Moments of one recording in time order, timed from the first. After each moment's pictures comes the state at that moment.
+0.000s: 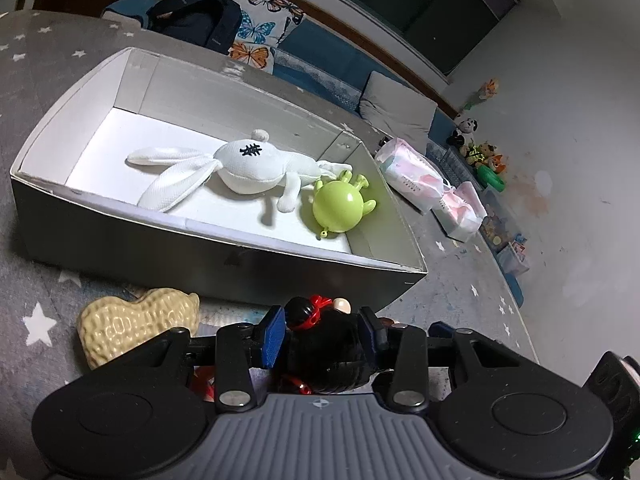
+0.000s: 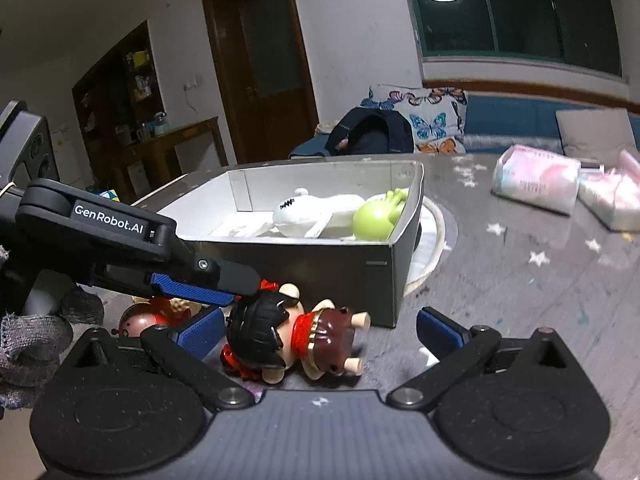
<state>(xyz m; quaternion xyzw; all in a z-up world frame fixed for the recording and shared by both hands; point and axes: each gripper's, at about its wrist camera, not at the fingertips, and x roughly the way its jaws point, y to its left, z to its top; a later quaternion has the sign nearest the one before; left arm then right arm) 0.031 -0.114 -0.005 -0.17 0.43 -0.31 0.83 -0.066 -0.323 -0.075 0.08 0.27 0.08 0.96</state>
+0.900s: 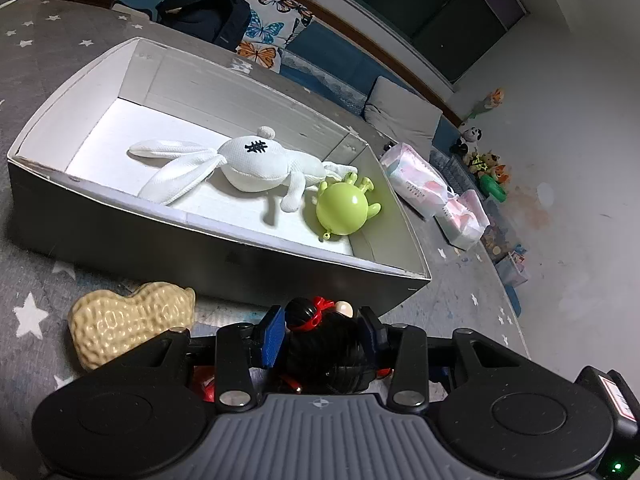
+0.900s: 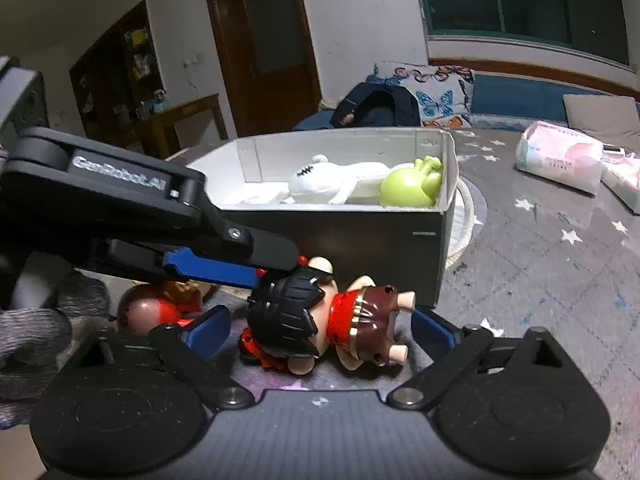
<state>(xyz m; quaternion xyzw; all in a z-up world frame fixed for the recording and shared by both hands) 0.033 -0.116 -0.009 -0.19 0.44 -0.30 0.83 -0.049 -0.292 -0.090 0.07 0.31 0.07 0.95</state>
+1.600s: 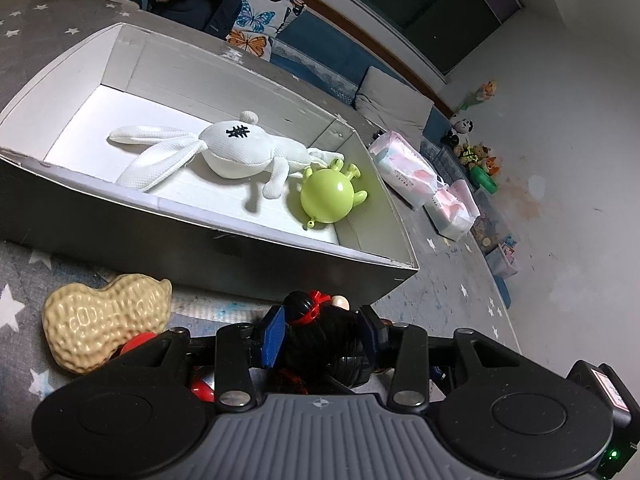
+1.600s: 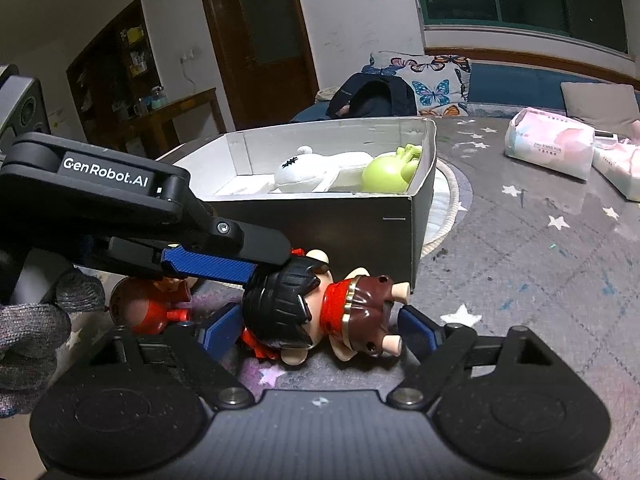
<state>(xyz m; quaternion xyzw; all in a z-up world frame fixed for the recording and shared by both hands) 0.033 -0.126 -0.012 -0.19 0.45 -0.32 0.82 -0.054 -0.311 -0.090 0.08 0.32 0.08 0.94</state>
